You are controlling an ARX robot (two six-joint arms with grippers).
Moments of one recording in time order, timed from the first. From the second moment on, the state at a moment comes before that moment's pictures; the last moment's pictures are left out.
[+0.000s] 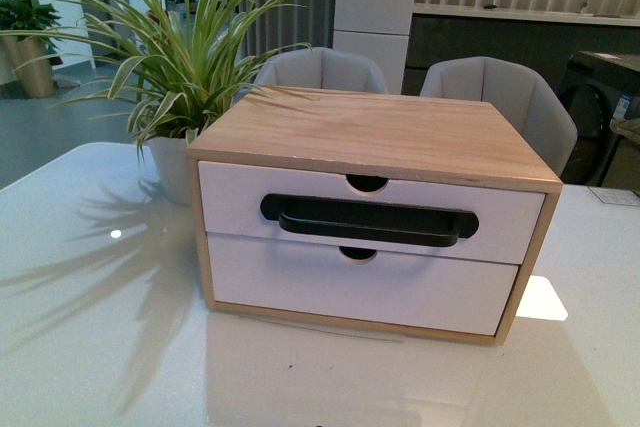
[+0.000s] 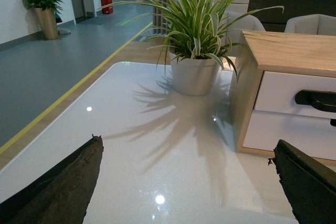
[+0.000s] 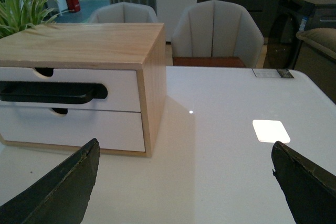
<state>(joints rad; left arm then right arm) 0.00 0.01 0.01 0.00 0.00 0.00 0.00 0.01 0.02 0.00 0.00 -0.01</state>
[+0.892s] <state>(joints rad) 0.00 0.01 0.01 0.00 0.00 0.00 0.00 0.01 0.02 0.00 0.00 -0.01</state>
